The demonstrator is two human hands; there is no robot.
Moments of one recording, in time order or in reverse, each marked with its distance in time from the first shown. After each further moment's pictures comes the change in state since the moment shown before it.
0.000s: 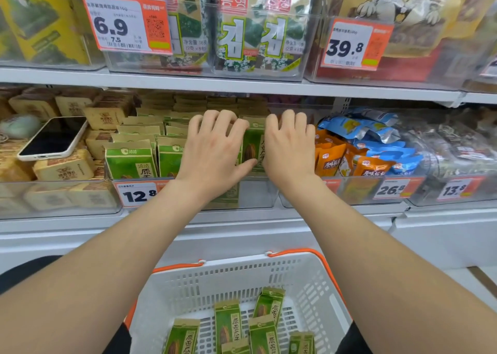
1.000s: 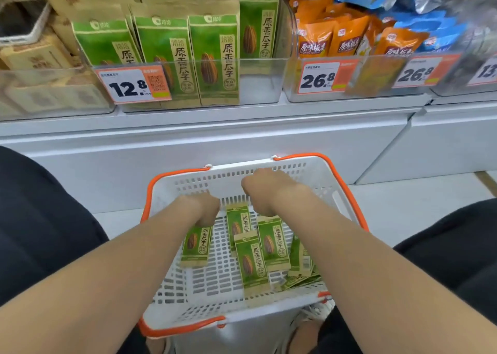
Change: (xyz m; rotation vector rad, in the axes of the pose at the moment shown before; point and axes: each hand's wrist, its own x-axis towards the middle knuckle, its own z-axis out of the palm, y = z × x) left_hand -0.247 0.038 0.110 -0.033 -1.603 0.052; right_hand -0.209 -0.039 0.031 0.227 -1.102 -0.405
